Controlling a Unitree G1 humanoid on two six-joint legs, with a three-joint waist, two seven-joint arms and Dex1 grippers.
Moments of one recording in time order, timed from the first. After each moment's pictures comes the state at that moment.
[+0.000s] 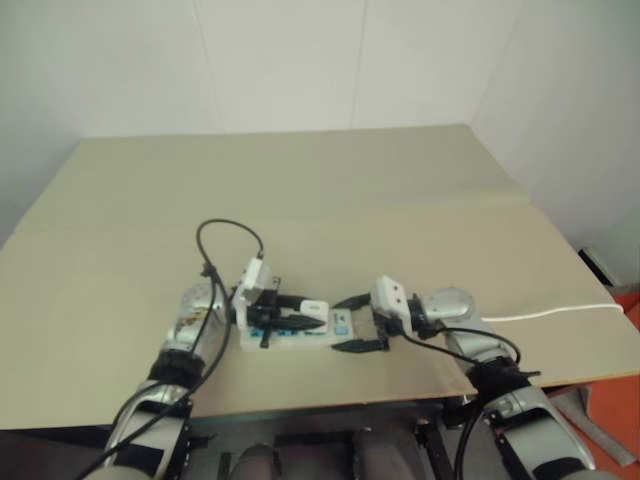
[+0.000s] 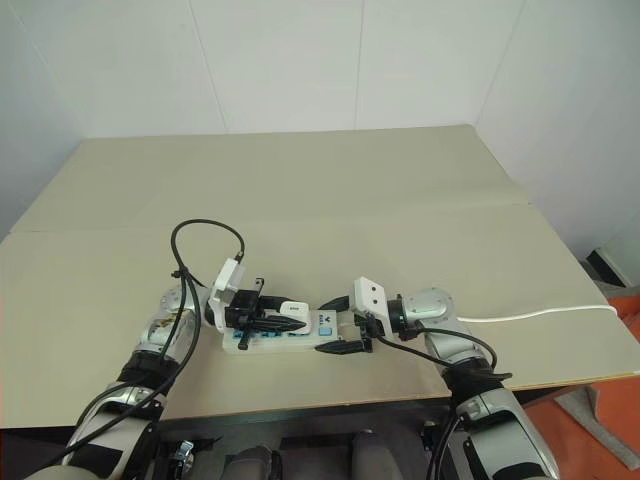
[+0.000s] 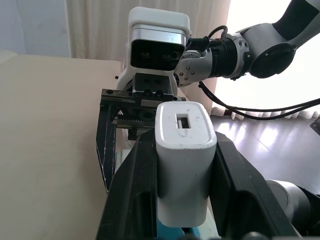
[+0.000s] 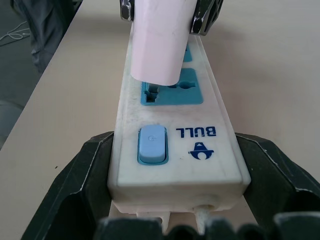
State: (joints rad) left arm -0.56 0.36 -0.10 0.50 -0.42 -0.03 -1.60; right arm -0.54 -0.42 0.29 0.41 0.18 -0.13 1.33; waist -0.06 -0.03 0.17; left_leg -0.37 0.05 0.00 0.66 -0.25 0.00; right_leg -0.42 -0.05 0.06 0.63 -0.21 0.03
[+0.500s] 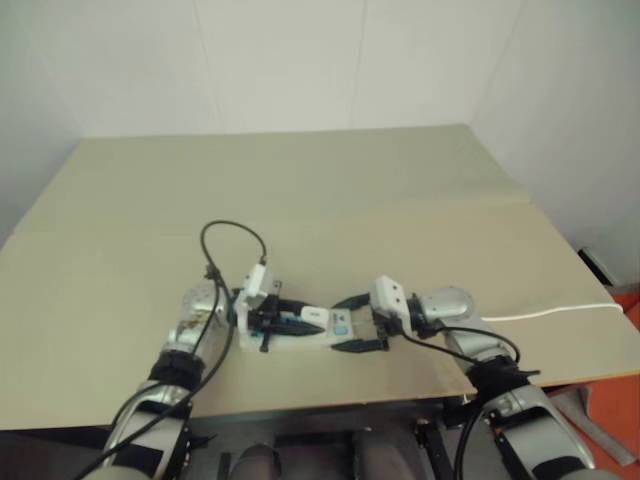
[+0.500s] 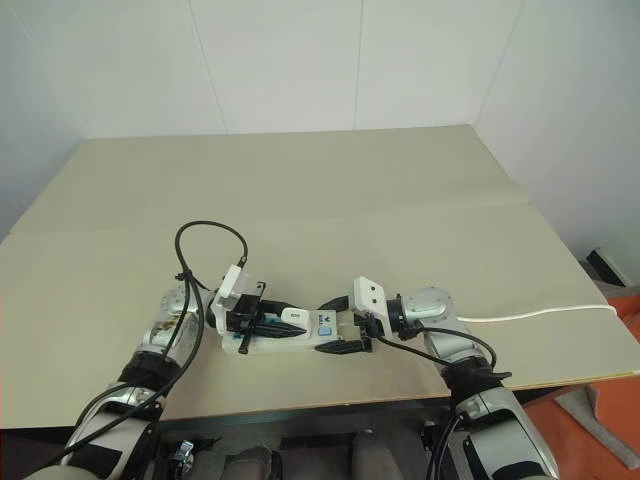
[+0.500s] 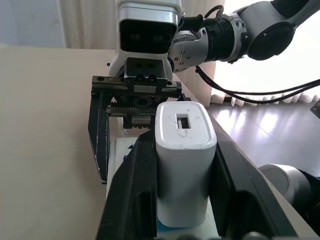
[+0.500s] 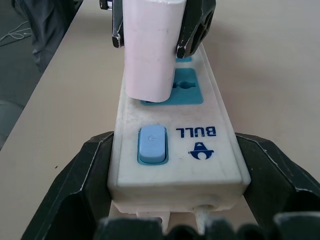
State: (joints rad) left arm -0.56 0.36 -0.13 0.53 -0.38 -0.11 -1.61; right arm -0.54 -0.42 0.29 0.41 0.18 -0.12 1.33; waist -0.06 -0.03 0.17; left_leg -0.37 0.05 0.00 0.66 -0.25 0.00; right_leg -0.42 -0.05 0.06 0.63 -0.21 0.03
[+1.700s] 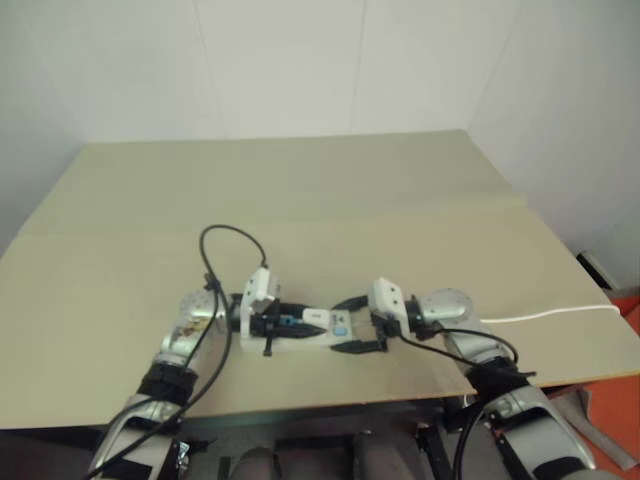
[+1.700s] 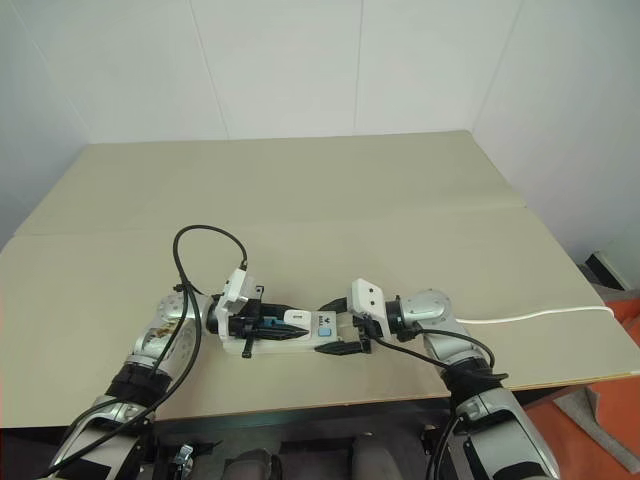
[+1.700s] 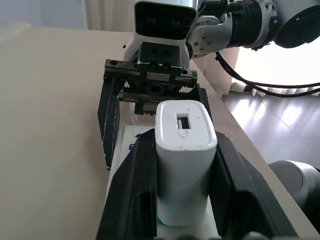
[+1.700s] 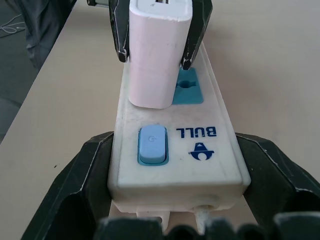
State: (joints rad) left arm -0.46 0.41 -0.18 0.36 -0.36 0.02 -1.45; right arm -0.54 -0.42 0.31 0.42 0.17 -0.13 1.30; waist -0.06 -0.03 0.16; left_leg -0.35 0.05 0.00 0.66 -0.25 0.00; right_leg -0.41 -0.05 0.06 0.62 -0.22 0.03
